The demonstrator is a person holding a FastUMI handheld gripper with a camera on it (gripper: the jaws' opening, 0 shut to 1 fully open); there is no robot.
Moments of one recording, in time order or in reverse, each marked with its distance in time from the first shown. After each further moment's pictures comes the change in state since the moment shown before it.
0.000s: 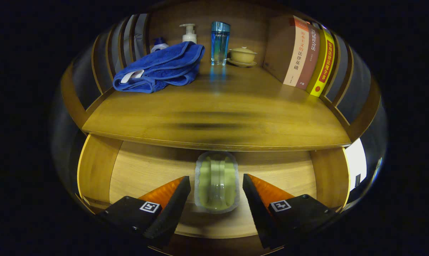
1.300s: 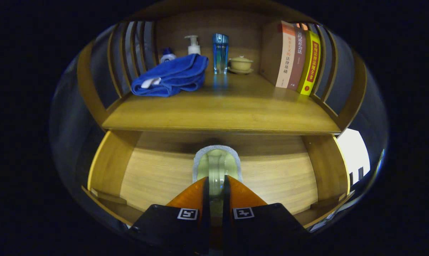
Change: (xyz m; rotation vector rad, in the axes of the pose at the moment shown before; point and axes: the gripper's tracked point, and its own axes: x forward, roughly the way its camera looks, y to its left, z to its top) arm -0.077 0.008 0.009 0.064 -0.150 0.031
